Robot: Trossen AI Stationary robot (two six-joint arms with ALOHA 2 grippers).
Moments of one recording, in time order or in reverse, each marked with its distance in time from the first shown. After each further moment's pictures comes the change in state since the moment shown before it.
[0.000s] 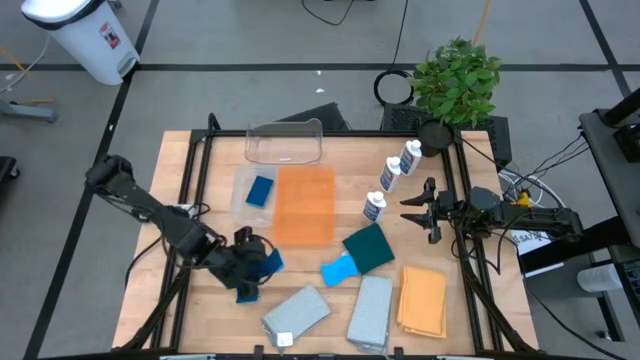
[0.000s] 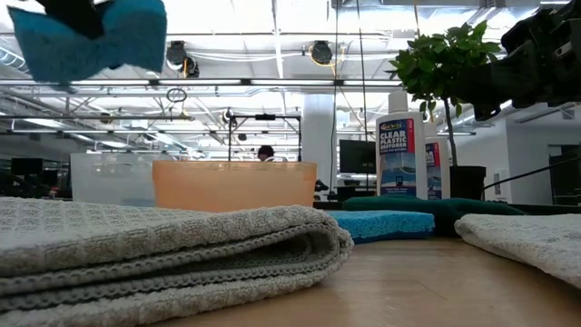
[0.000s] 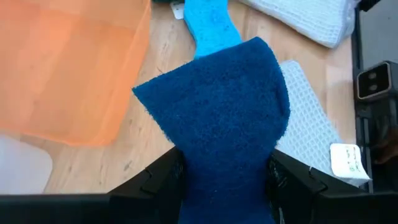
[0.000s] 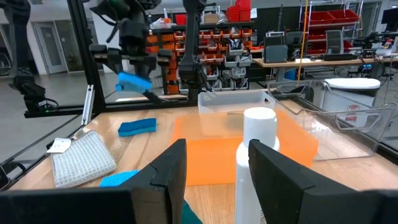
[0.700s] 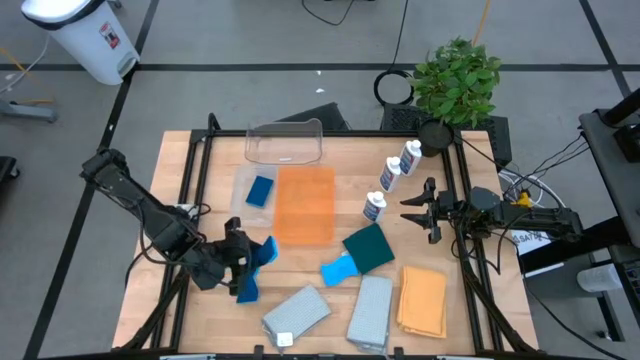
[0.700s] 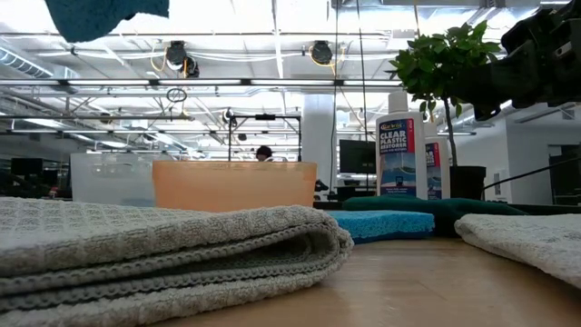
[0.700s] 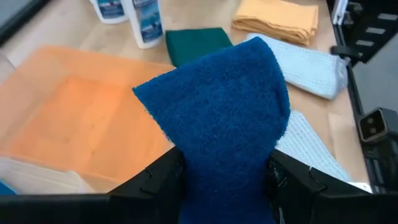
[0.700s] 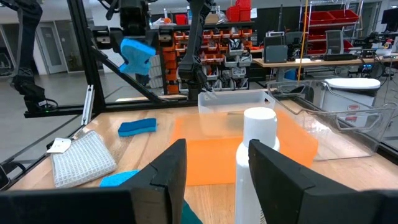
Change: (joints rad) left arm -0.092 -0.116 0.000 -0.005 -0.277 0.059; right arm 0.000 0.000 0.000 0.000 0.000 0.000
